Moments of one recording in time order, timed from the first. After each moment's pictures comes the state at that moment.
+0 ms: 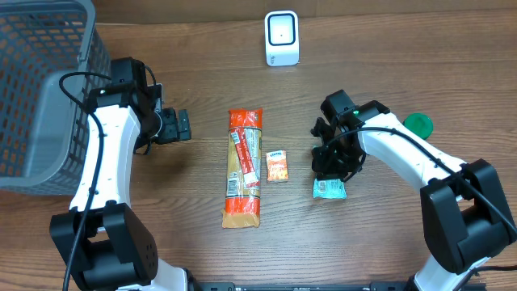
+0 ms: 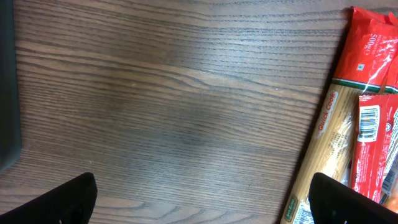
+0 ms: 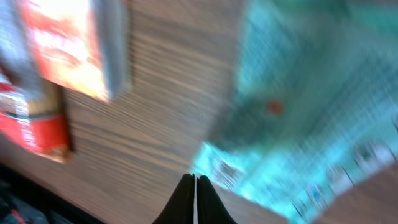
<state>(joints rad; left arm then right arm) 0.16 1.71 1.41 -1.08 0.03 -0.04 0.45 1.86 1.25 -1.00 -0.37 0.20</state>
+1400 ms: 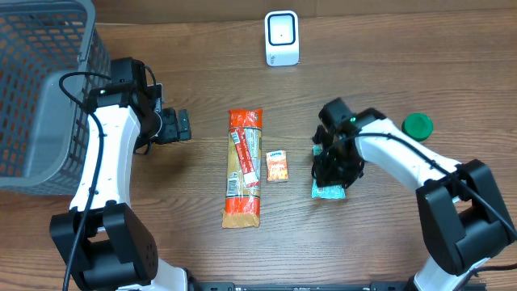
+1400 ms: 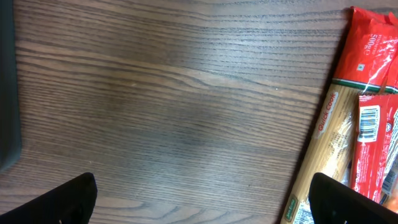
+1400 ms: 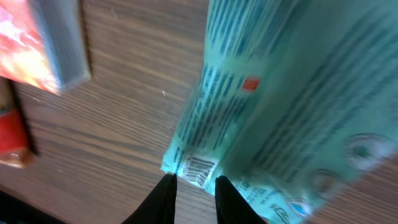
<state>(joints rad) 0.16 1.71 1.41 -1.08 0.03 -0.04 0.48 1.86 1.17 -0.93 -0.33 0.21</state>
